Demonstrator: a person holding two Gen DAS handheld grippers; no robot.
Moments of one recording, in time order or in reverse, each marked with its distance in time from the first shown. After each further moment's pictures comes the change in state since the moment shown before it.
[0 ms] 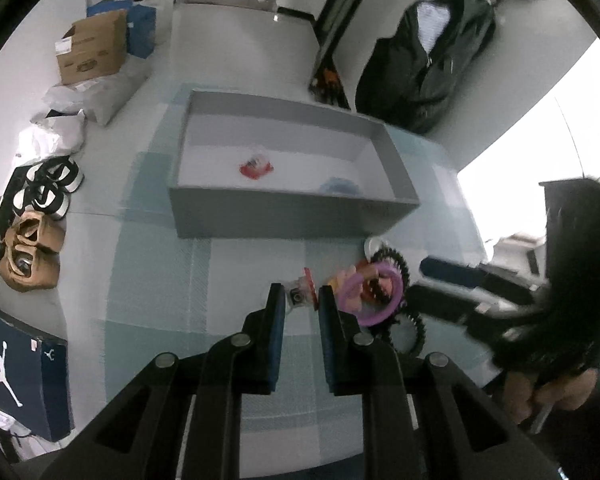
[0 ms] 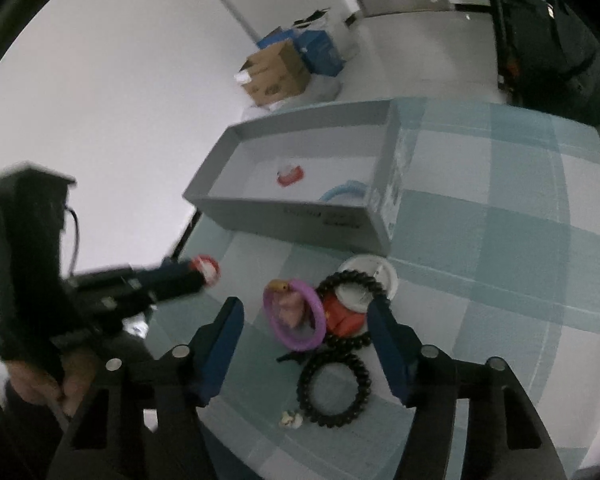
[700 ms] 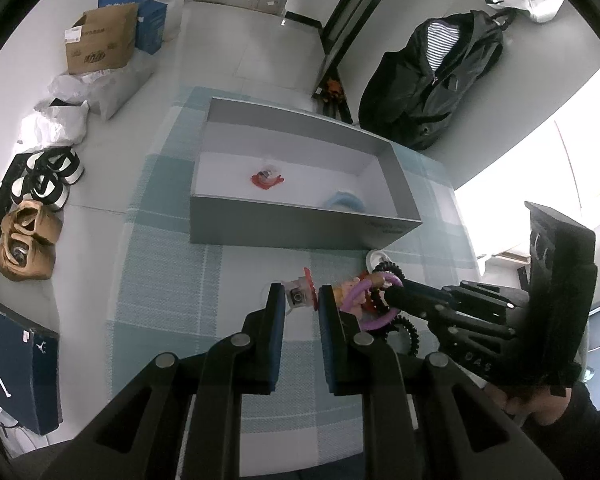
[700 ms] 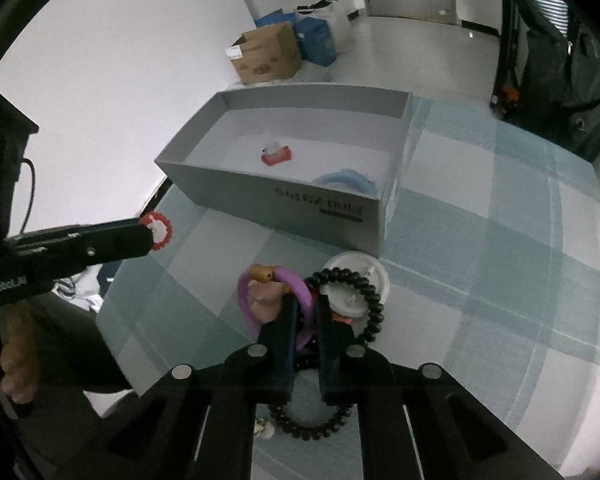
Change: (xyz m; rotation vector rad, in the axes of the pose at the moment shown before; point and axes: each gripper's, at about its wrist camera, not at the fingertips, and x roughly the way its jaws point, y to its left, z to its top) left arm -0.004 0.013 0.007 -0.045 -0.013 -0.033; right arm 0.016 0.014 0.001 -0.100 0.043 -0.140
